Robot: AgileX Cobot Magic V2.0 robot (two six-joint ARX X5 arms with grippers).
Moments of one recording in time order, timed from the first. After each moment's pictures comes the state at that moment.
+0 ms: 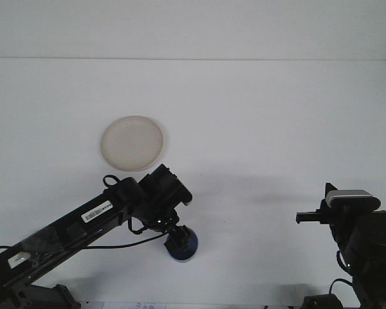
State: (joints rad) left arm -0.81 1.51 1.29 -0.91 0.33 0.04; right arm 0.10 0.56 0.83 -0.63 0.08 0.02
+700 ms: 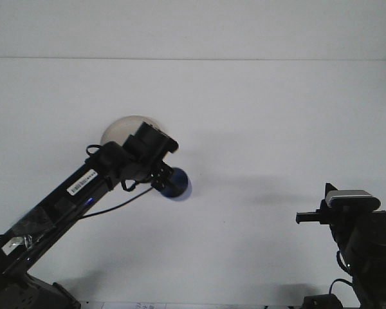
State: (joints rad) left arm -0.62 1.60 1.59 -0.93 0.05 0.02; right arm 0.10 0.56 0.83 -0.63 0.08 0.02
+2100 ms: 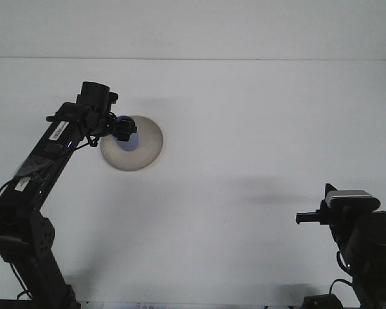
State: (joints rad) left arm -0.16 1.88 1.73 -0.75 -0.02 0.01; right arm 0.10 0.56 0.83 -0.64 0.08 0.02
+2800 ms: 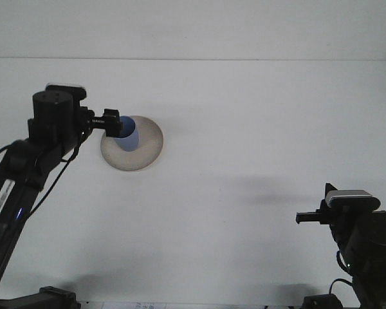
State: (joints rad) left arm -0.22 1.32 1.50 -0.57 -0.02 -0.10; right arm 0.10 0.56 0.83 -0.63 0.08 0.02
